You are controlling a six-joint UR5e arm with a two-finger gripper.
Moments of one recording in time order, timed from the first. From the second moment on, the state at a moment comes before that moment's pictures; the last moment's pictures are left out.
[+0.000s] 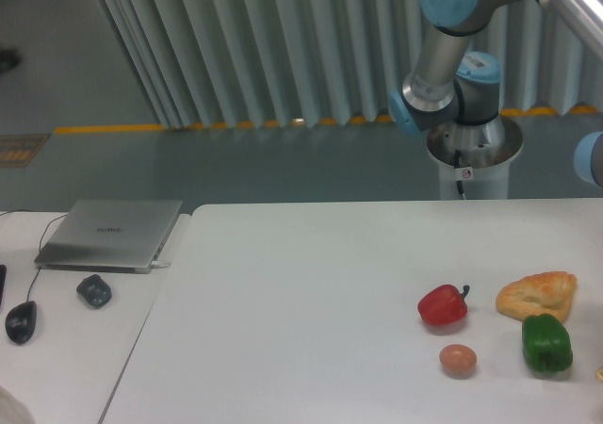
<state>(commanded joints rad) 2.65 -2.10 -1.40 -0.73 1.50 0.21</state>
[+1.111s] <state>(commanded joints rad) 2.65 -2.19 -1.32 -0.72 1.50 0.02</state>
